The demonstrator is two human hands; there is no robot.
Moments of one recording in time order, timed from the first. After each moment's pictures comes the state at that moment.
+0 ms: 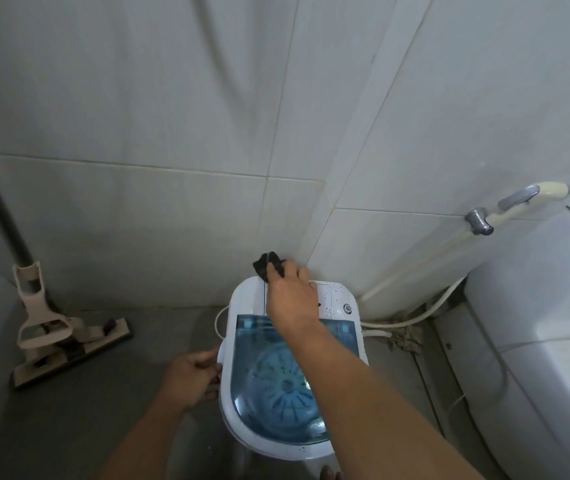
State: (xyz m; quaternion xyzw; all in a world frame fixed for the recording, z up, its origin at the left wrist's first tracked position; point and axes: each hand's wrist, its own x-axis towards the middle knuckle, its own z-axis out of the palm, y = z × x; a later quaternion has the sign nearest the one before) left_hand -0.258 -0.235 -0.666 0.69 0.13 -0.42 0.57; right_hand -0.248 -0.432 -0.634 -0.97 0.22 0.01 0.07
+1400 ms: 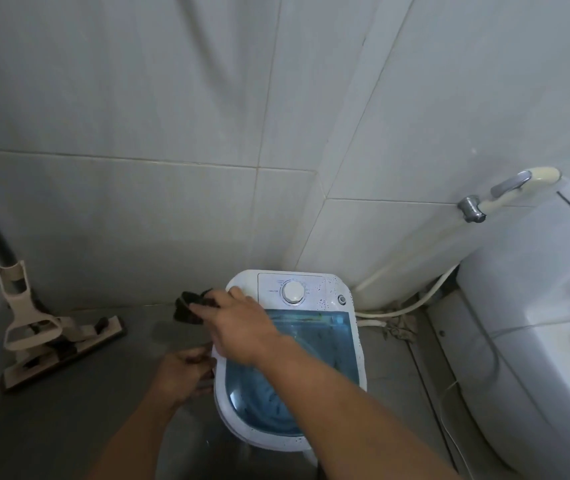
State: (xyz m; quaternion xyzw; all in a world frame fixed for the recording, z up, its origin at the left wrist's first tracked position) left_hand -0.256 -0.228 -0.671 0.69 0.11 -0.42 0.58; right_hand -0.258 -0.374 -0.648 -0.99 -0.05 0.02 0.15
